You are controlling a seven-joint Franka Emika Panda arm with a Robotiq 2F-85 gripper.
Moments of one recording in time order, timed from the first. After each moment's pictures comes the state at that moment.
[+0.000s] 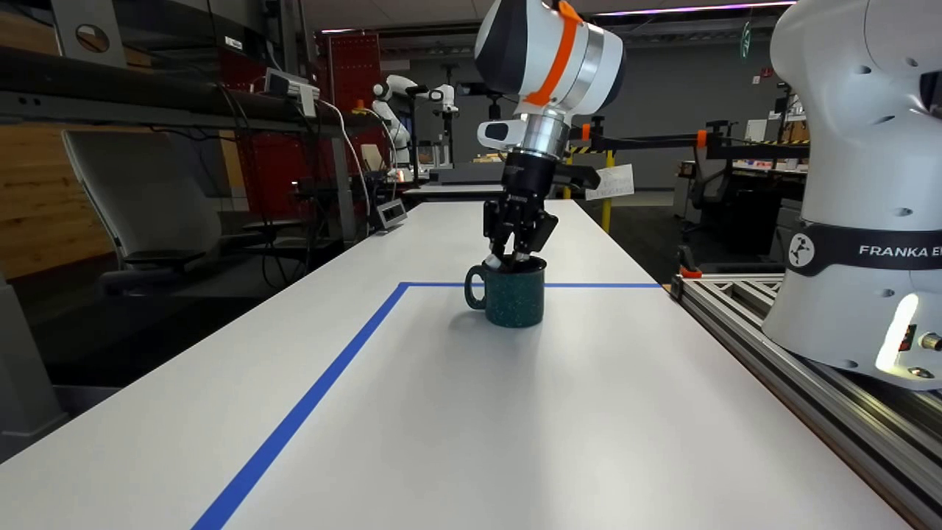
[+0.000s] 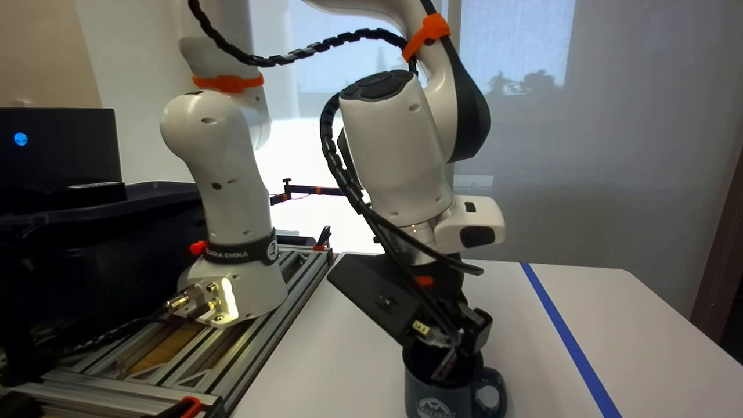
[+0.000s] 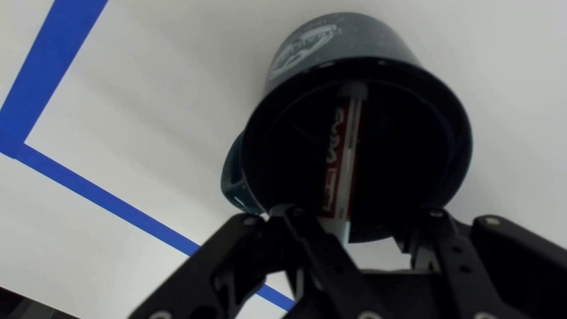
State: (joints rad) arm 0.23 0.00 -0.55 -2.76 0.99 2.83 -2.06
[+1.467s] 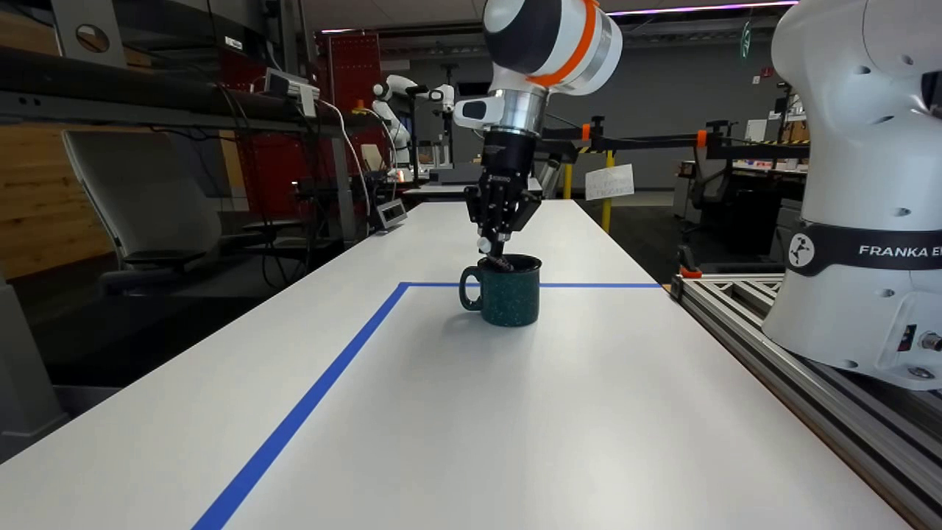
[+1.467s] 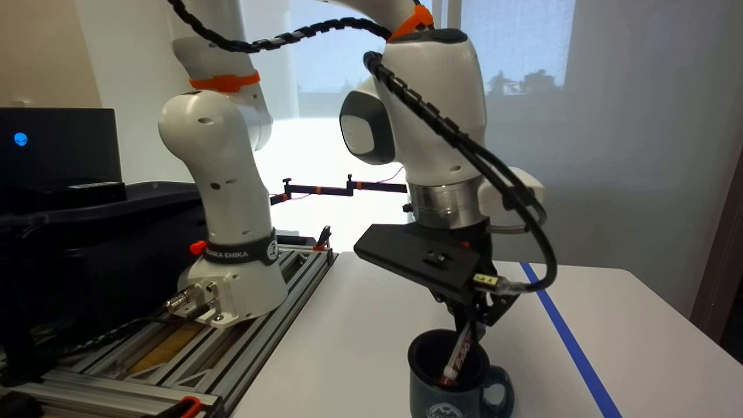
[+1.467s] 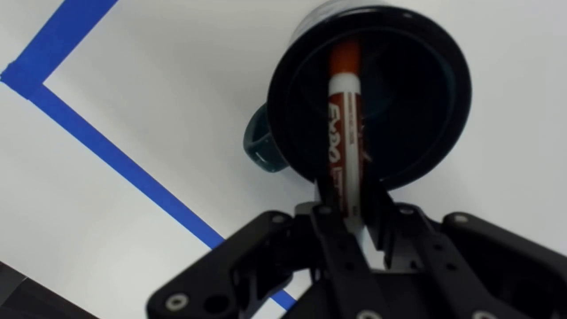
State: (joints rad) arm 0.20 -0.08 -0.55 -2.74 0.46 2.78 -1.71
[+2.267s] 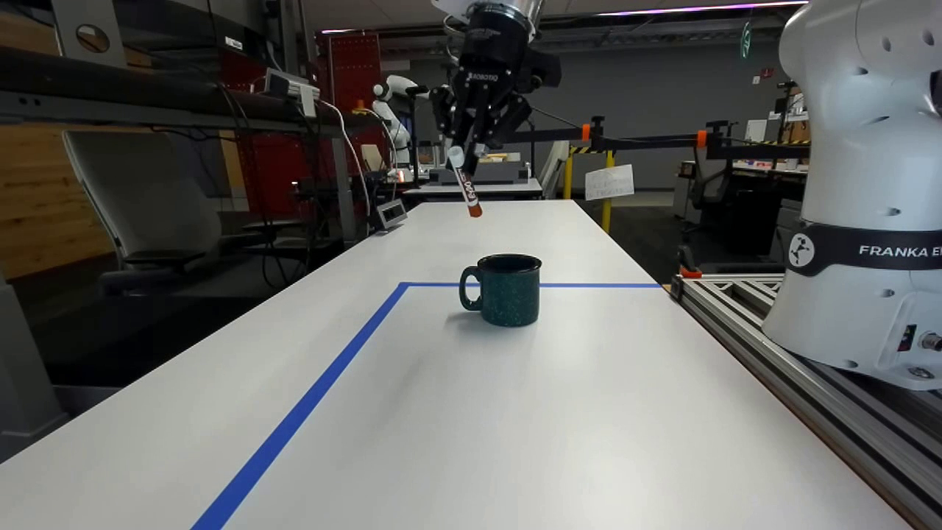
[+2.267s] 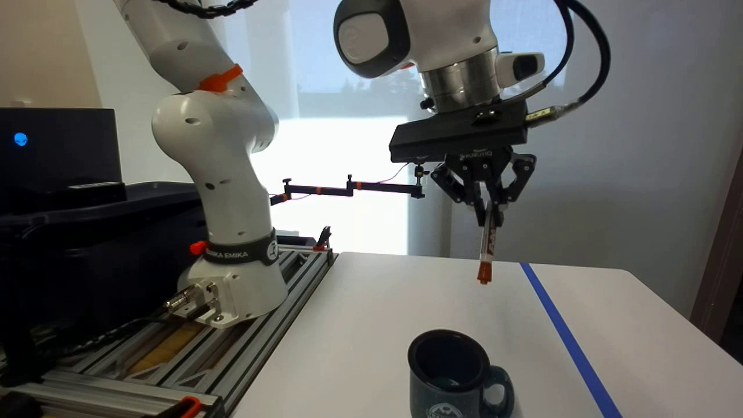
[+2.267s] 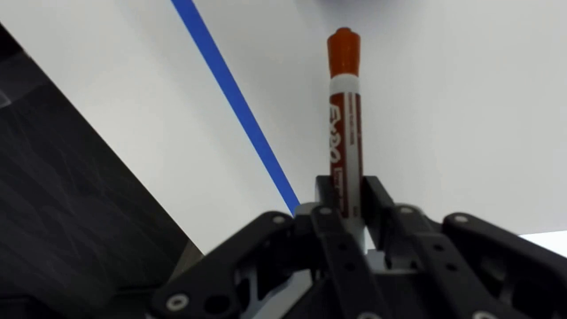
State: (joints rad) arm 0.09 -0.44 -0.32 -2.74 0.32 2.55 -1.69
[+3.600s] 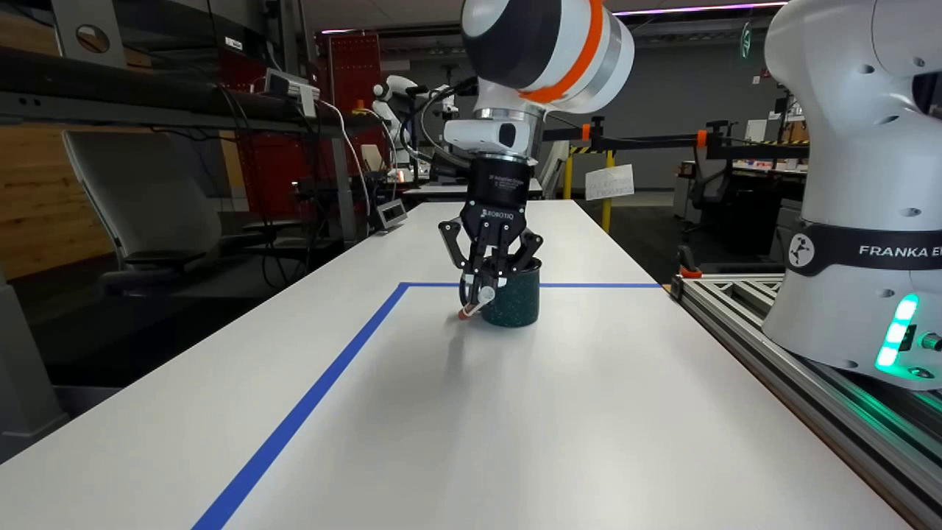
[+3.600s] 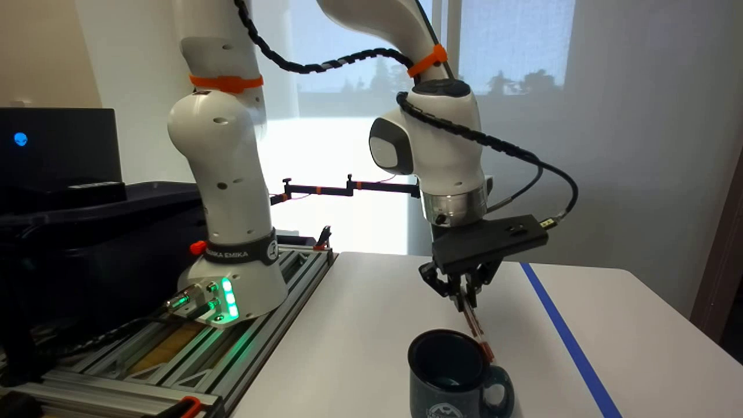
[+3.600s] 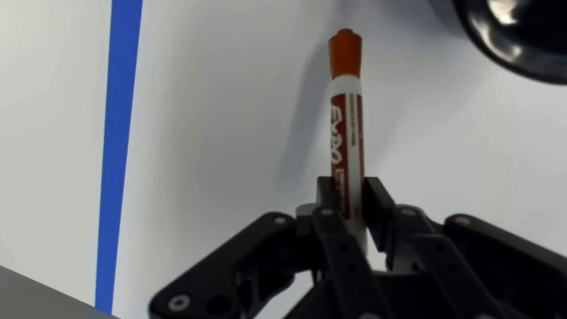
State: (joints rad) arm 0.35 0.02 -0.36 -2.76 0.81 2.88 -2.72
